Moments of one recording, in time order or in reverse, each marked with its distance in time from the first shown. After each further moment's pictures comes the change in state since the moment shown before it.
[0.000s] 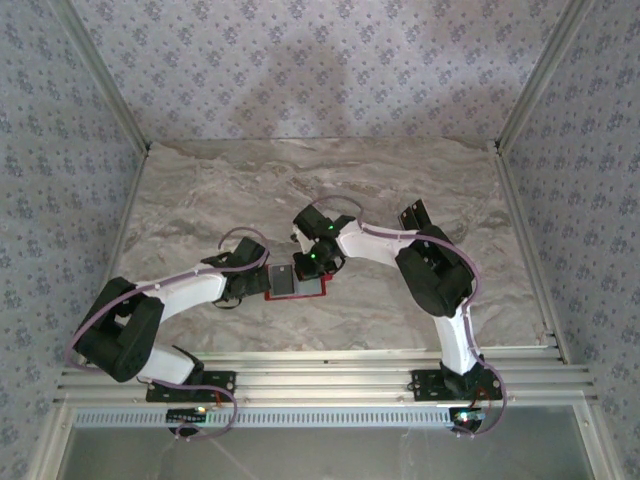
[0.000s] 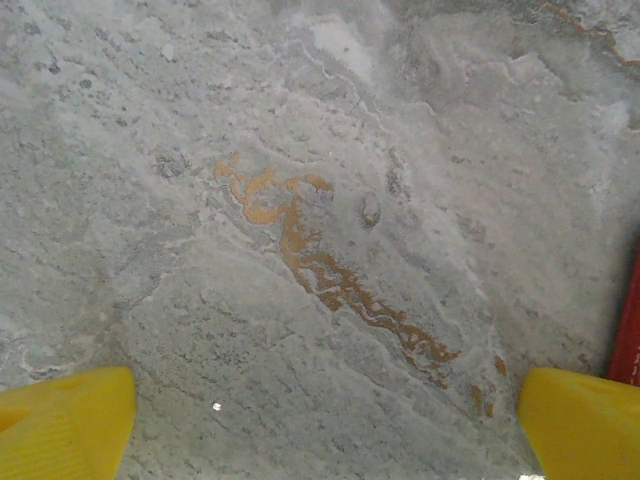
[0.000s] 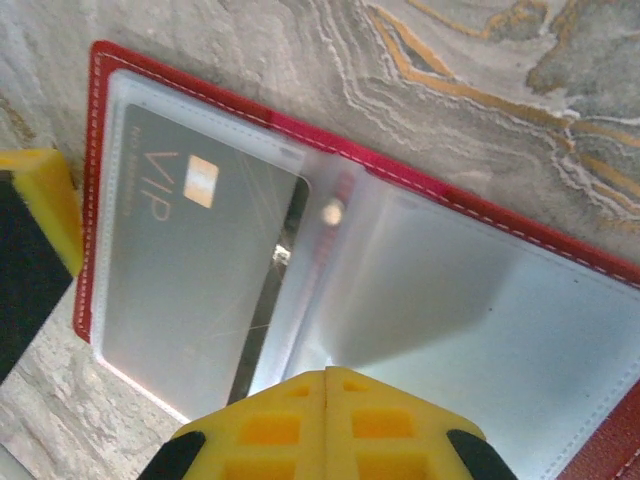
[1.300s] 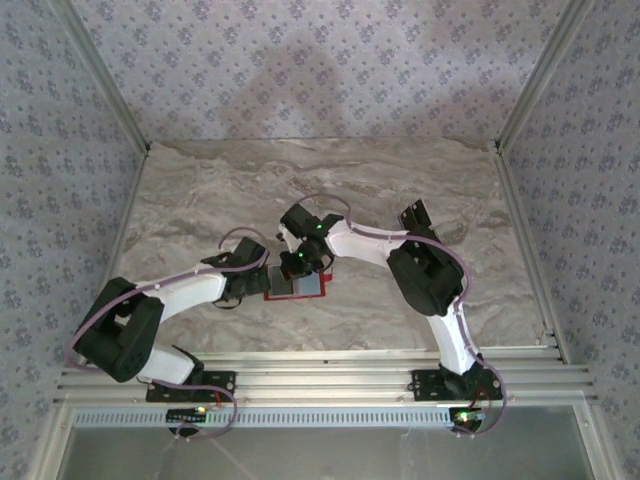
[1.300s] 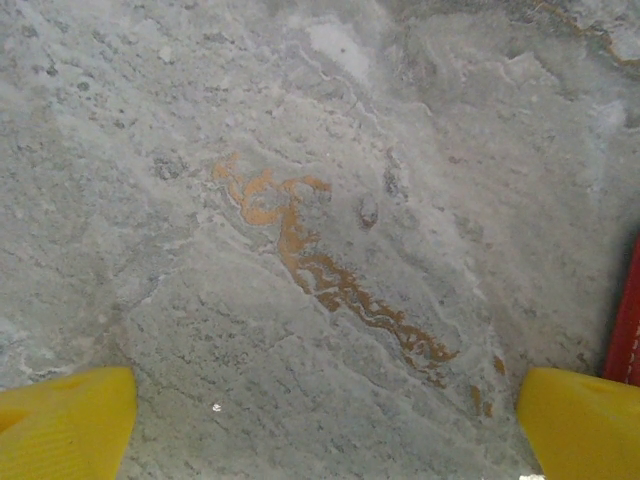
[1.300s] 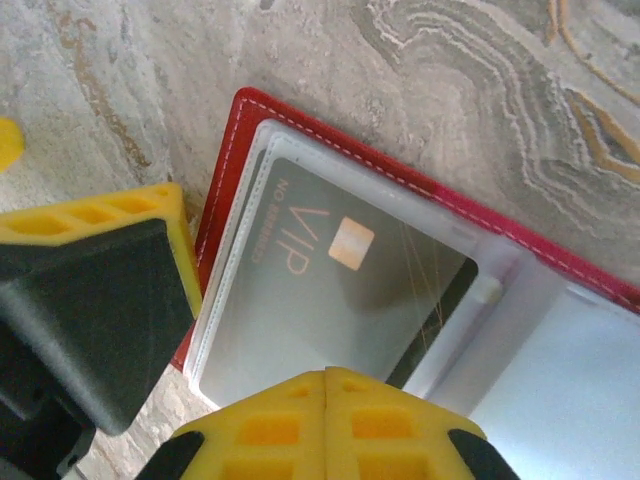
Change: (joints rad) left arm 0.000 -0.006 0.000 0.000 0.001 0.007; right arm 0.040 0.043 0.092 -0.010 -0.031 0.003
